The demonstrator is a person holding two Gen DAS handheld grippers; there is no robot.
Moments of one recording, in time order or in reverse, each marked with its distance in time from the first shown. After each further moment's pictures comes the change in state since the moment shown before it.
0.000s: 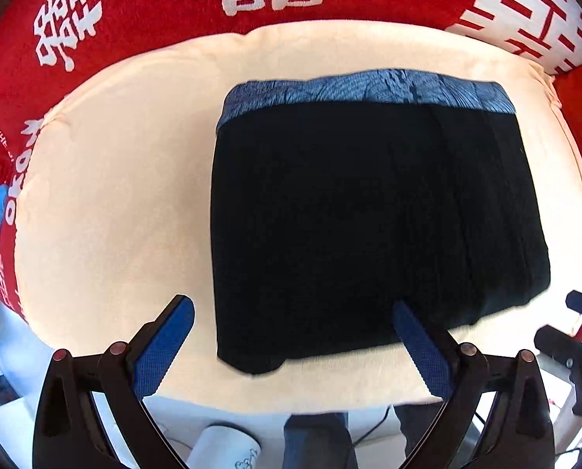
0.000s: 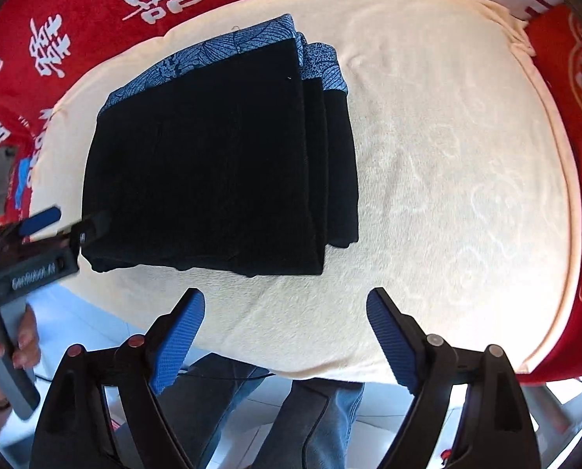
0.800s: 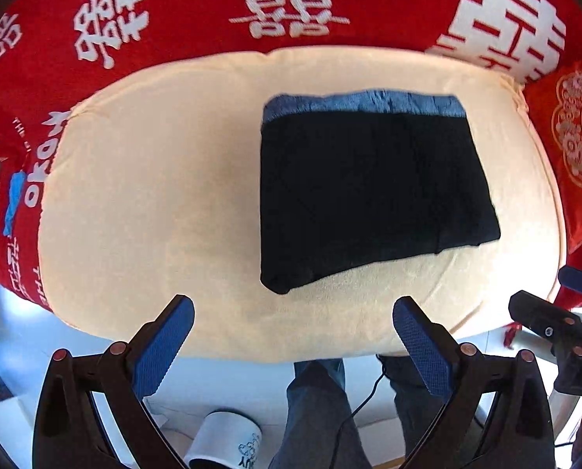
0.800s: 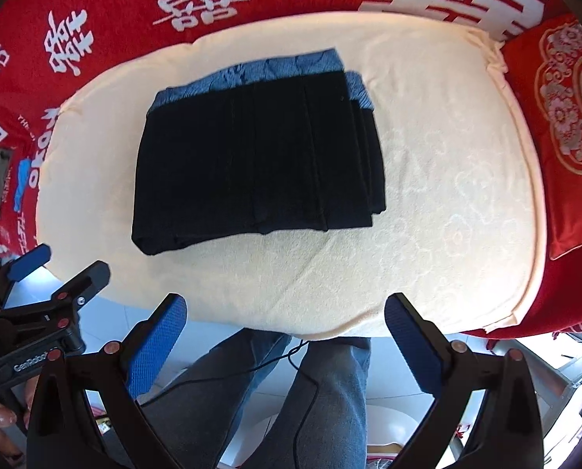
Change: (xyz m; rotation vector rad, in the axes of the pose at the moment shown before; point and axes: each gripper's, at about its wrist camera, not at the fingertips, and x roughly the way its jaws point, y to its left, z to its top) left arm -0.089 0.026 -0.049 -0.015 -0.051 -0.023; right arm -0.071 0.061 -0.027 0.019 -0.024 -0.082
